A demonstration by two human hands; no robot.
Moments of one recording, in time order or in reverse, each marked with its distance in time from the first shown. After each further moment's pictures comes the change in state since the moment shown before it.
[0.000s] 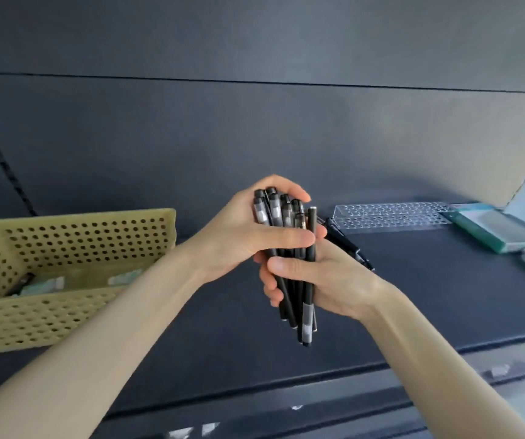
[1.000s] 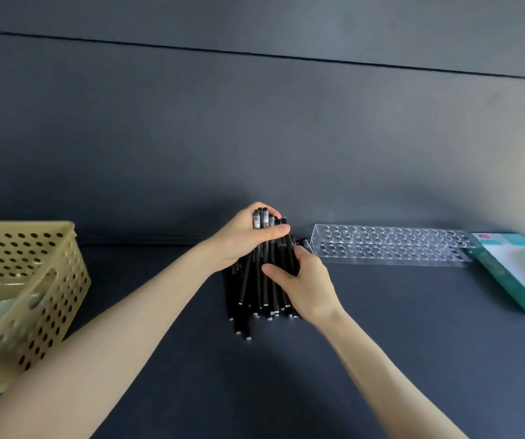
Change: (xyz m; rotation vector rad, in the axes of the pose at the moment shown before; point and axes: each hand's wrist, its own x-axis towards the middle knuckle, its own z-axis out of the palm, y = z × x) left_hand 0.190 -0.159 0.006 0.058 0.311 -0.306; right_hand 0.043 0.073 -0.173 -0.513 0.624 0.128
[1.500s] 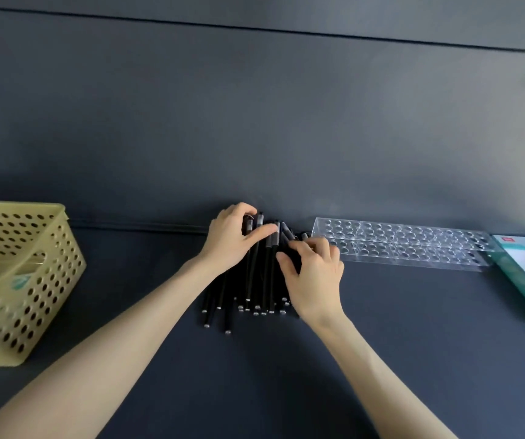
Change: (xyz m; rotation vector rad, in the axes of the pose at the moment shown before) left_hand 0.003 -0.037 0.009 0.659 0.398 0.114; right_hand 0.015 0.033 -0.006 -0.550 0.203 -0.102
